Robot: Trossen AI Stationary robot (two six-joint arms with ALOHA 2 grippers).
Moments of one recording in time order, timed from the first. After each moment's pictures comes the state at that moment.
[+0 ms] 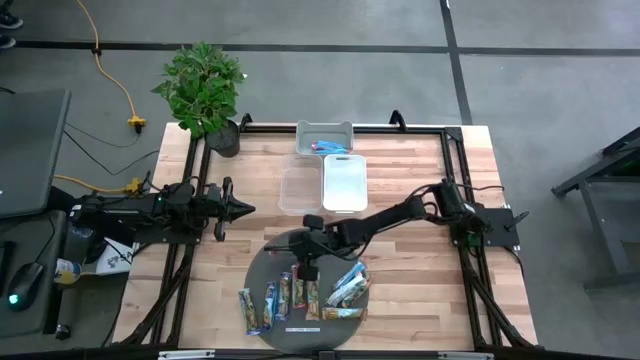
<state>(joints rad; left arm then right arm) 0.01 0.04 0.02 -0.01 0.01 -0.16 0.20 2.20 1.54 -0.16 0.17 0.24</state>
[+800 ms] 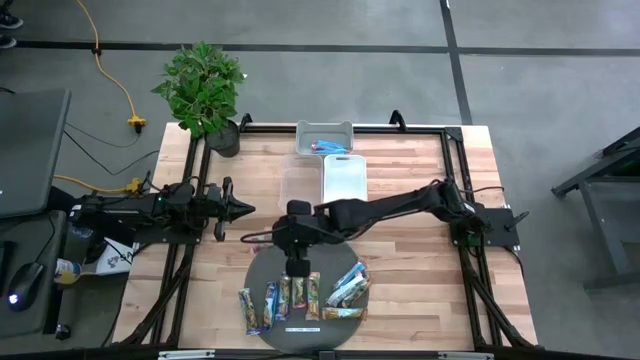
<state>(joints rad) 0.01 0.04 0.02 -0.01 0.01 -0.16 0.20 2.20 2.15 -0.78 0.10 0.16</state>
